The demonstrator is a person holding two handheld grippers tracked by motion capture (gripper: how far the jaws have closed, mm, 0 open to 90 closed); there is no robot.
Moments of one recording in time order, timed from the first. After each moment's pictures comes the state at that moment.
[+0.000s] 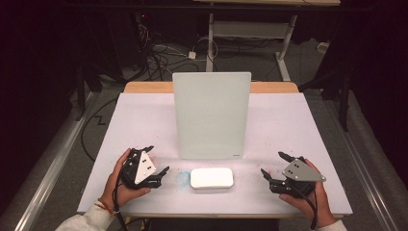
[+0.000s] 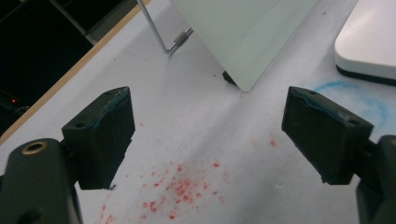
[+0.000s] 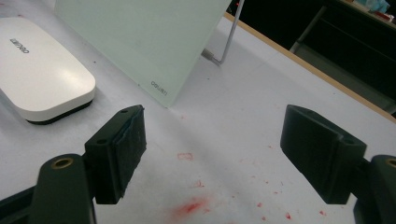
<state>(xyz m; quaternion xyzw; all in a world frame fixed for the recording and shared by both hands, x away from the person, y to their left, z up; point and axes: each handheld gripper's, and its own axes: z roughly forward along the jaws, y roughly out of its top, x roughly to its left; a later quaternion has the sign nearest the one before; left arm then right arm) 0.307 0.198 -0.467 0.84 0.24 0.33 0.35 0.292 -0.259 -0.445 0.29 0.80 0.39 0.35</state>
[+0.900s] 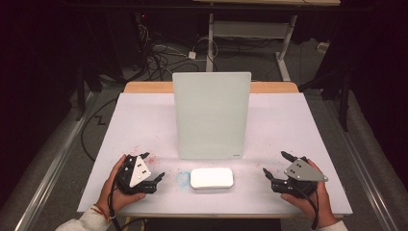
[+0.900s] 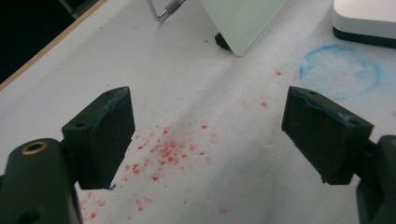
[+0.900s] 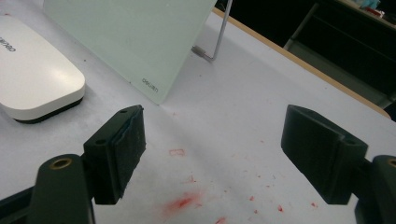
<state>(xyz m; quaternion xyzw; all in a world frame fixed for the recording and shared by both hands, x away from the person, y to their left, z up) 0.300 0.209 -0.482 0.85 0.26 0.31 0.35 0.292 -0.263 -0.445 0.29 0.80 0.39 0.35</state>
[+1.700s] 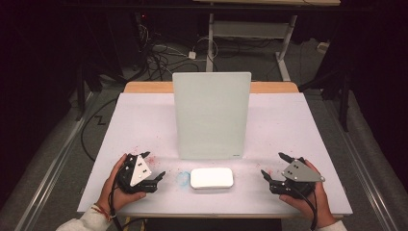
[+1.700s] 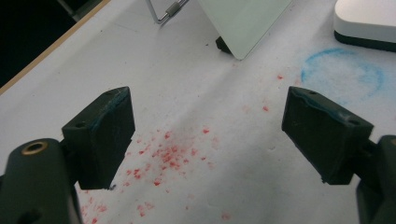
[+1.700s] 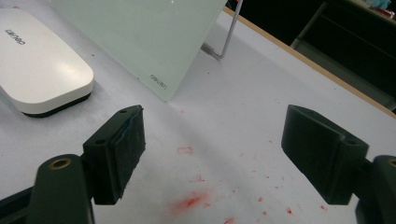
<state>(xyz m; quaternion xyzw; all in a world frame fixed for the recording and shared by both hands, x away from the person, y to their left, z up) 0.302 0.208 -0.481 0.85 0.26 0.30 0.35 0.292 -0.260 -0.448 0.29 0.80 0.39 0.35</state>
